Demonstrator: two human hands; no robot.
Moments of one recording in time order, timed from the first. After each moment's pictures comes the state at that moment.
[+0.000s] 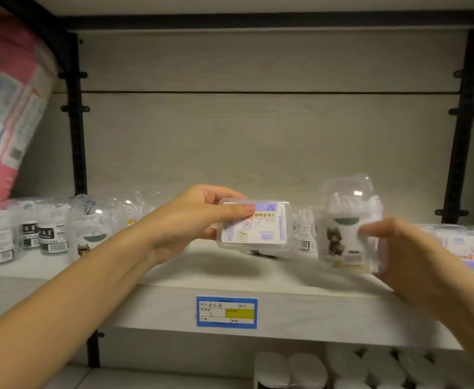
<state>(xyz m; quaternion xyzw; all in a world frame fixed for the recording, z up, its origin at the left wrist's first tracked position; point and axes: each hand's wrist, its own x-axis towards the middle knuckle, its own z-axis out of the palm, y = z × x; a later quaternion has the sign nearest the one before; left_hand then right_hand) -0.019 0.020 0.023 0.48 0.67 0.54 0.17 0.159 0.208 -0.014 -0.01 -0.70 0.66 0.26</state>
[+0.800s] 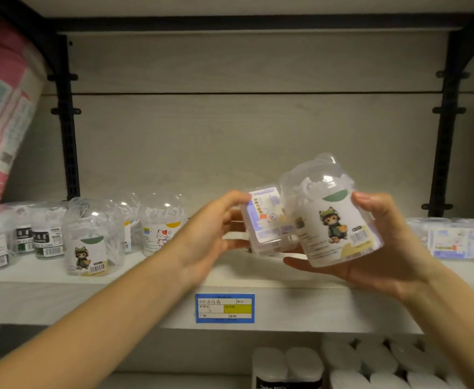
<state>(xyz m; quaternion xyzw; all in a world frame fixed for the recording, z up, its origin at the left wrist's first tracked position) -0.004 0.045 0.003 0.38 0.57 0.68 0.25 0.146 0.182 -0.003 0.09 -0.59 0.80 0.12</state>
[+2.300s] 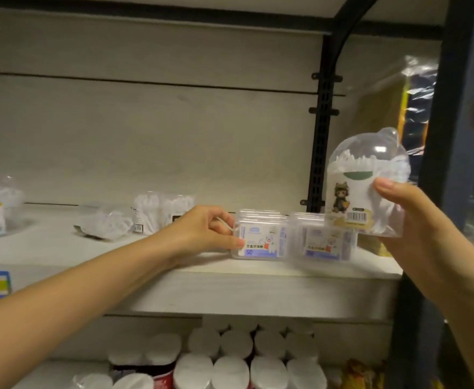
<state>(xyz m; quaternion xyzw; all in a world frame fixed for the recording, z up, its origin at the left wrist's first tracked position) 0.139 0.236 -0.018 0.50 0.72 0.47 0.11 0.369 0.363 0.003 0.00 -0.75 0.52 0.41</state>
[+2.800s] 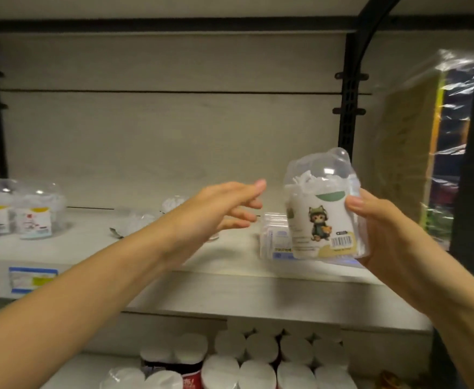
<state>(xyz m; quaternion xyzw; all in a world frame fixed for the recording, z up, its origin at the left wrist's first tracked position) 0.178 0.194 0.018 0.48 0.64 0.58 0.15 0.332 0.351 -0.004 0.05 -0.73 0.62 0.28</state>
